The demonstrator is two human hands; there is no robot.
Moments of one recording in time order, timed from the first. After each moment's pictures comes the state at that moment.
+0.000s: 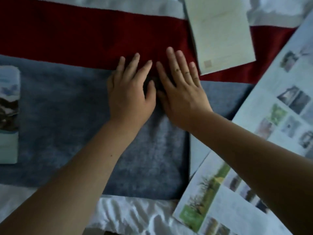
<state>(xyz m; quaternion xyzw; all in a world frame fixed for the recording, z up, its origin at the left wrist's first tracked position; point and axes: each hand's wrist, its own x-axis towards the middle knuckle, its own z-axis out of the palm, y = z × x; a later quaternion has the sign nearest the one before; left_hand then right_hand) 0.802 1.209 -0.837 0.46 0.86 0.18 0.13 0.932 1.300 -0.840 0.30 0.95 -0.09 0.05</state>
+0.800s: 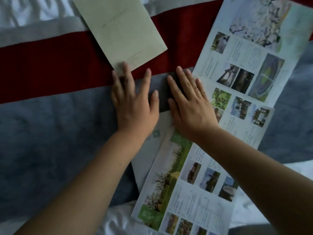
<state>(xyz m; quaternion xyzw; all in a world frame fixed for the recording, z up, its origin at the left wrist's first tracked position) 0.965 1.286 -0.841 0.54 0.82 0.06 0.18 1.127 1.339 -0.842 0.45 0.87 -0.18 0.01</state>
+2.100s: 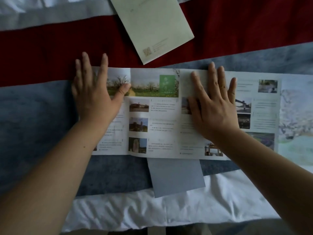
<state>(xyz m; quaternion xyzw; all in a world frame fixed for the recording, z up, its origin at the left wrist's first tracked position) 0.833 1.227 -0.847 0.49 0.86 0.05 0.12 1.123 1.312 -0.839 0.50 0.85 -0.15 0.08</state>
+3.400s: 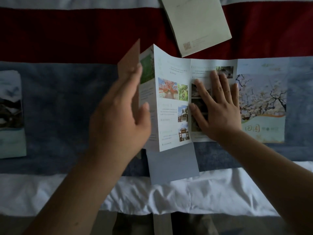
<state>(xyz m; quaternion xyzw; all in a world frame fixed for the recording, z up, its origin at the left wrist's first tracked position) 0.855 1.146 -0.736 0.48 0.82 0.25 0.21 1.084 1.277 -0.850 0.45 0.88 -0.11 0.08</state>
